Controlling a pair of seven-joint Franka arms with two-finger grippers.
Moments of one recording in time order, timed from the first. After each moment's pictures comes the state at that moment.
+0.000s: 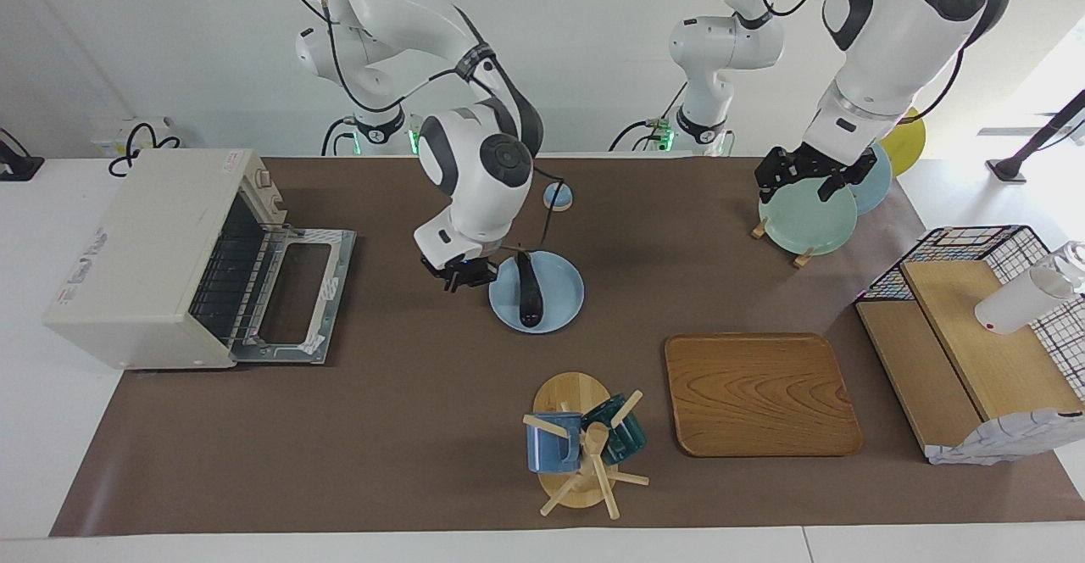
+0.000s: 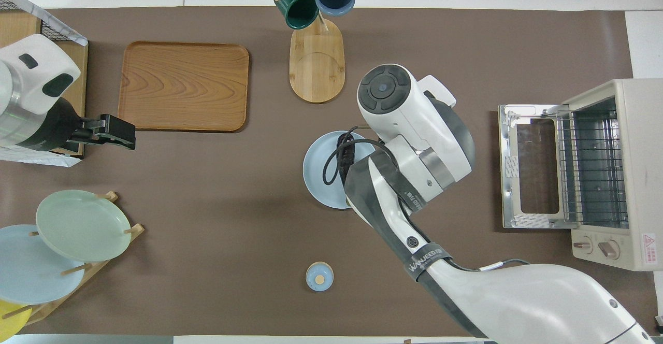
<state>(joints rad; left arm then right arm) -0.15 -0.02 -0.05 -1.69 -0.03 1.61 -0.18 0.50 0.36 -0.06 -1.74 -0.28 1.85 0.70</state>
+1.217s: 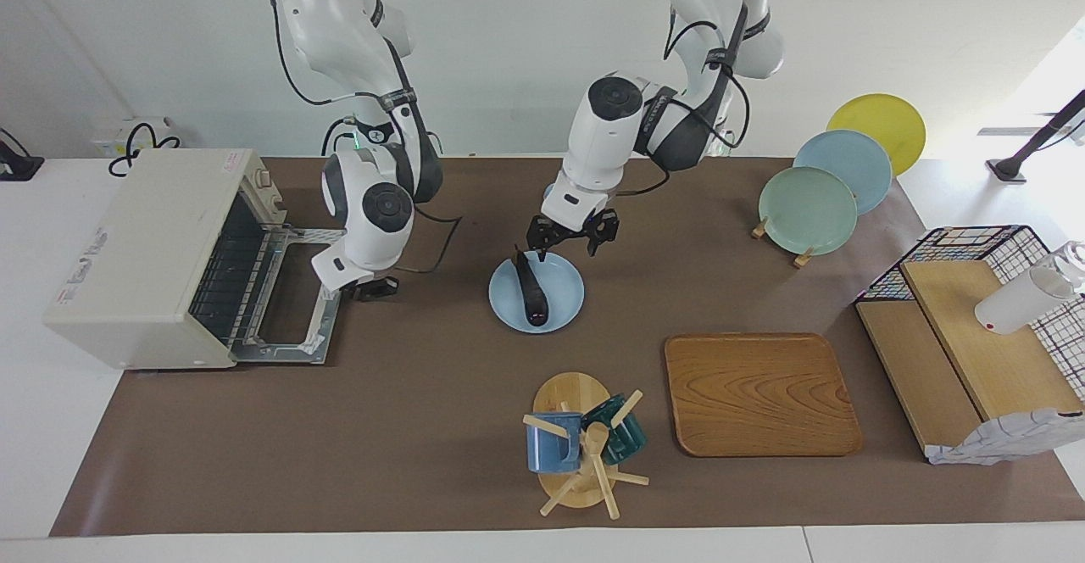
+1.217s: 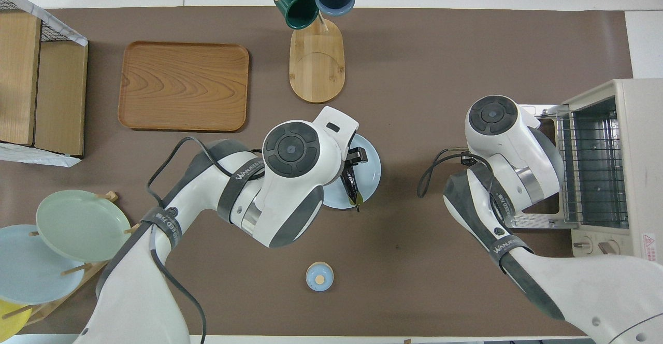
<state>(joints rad) -0.68 0.33 -0.07 -1.82 -0.11 2.28 -0.85 0.24 0.27 -0.06 -2.07 -0.40 2.08 0.53</state>
